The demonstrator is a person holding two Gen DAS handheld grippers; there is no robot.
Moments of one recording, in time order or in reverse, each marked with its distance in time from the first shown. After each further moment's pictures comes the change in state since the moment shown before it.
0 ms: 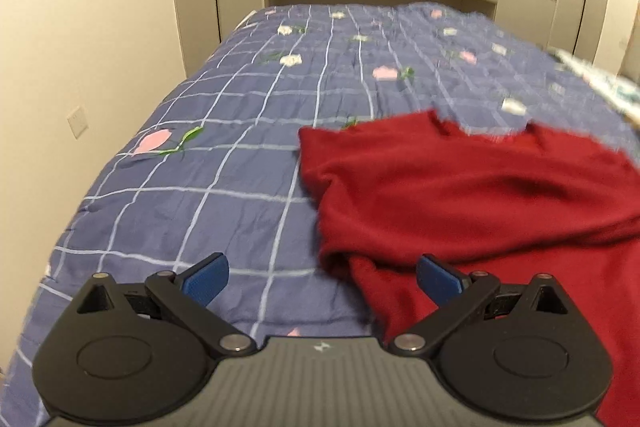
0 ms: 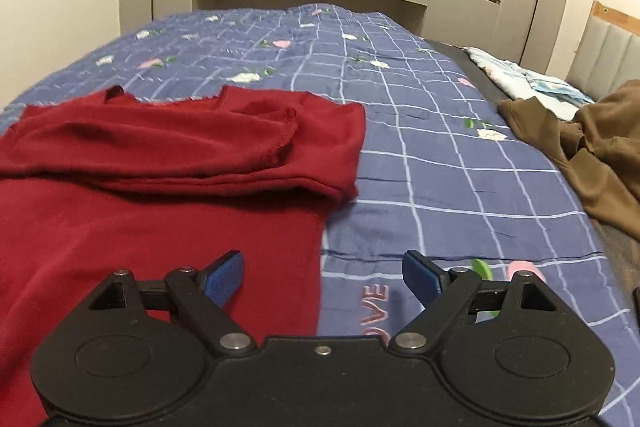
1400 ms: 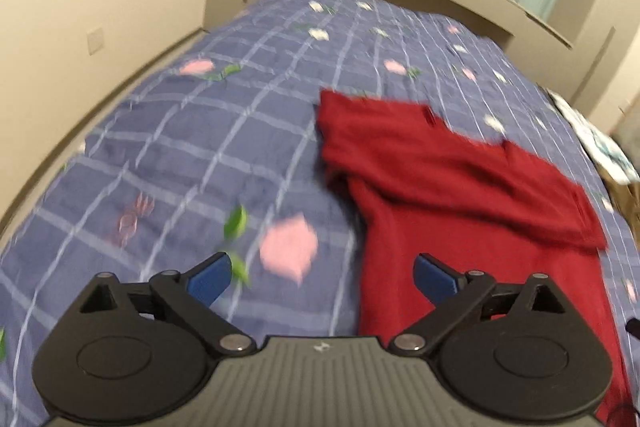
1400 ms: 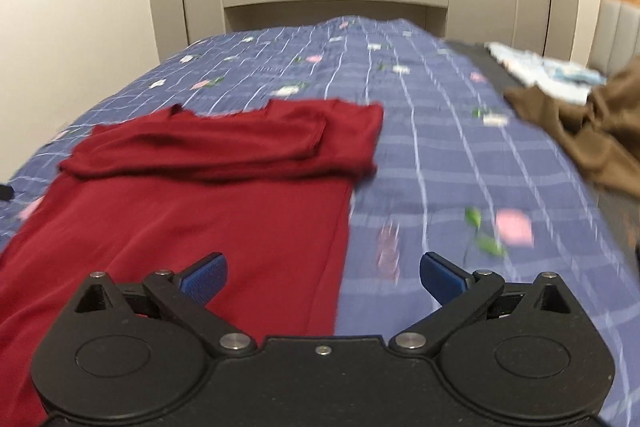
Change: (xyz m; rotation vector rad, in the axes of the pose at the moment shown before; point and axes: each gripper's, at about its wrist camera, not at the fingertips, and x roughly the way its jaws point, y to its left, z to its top) left arm -0.077 0.030 -0.049 -0.210 0.094 -0.100; right arm -0.091 -0.020 -0.035 0.067 -0.008 0.152
